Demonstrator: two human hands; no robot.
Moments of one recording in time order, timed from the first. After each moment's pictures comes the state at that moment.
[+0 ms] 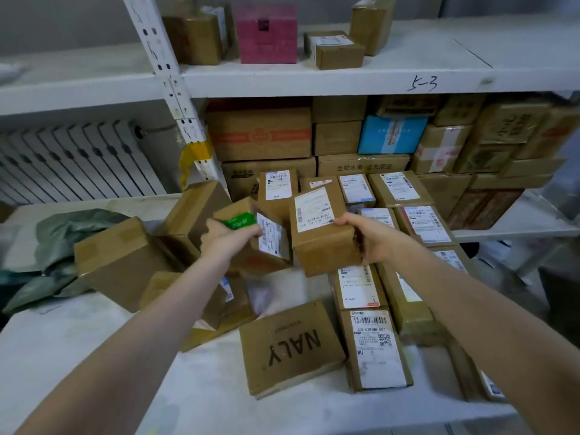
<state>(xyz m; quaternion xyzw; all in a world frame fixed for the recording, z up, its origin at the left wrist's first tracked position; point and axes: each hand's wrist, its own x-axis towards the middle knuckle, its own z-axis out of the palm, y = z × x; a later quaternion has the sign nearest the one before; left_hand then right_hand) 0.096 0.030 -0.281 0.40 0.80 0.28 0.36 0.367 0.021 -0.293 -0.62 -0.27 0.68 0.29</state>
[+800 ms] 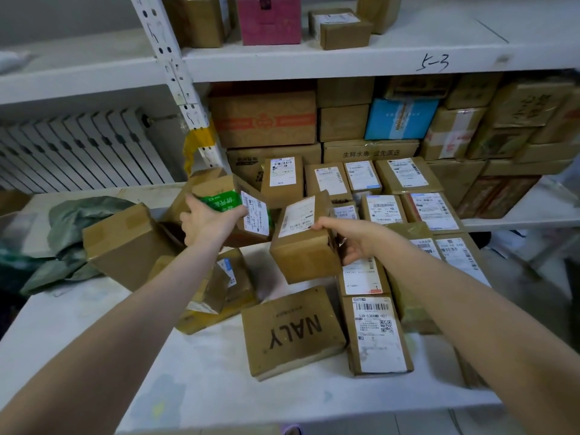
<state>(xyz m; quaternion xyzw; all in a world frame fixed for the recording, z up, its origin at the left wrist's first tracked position) 0.088 0.018 -0.271 0.40 0.82 0.35 0.21 0.333 0.013 -0.304 -0.64 -0.37 0.65 0.18</state>
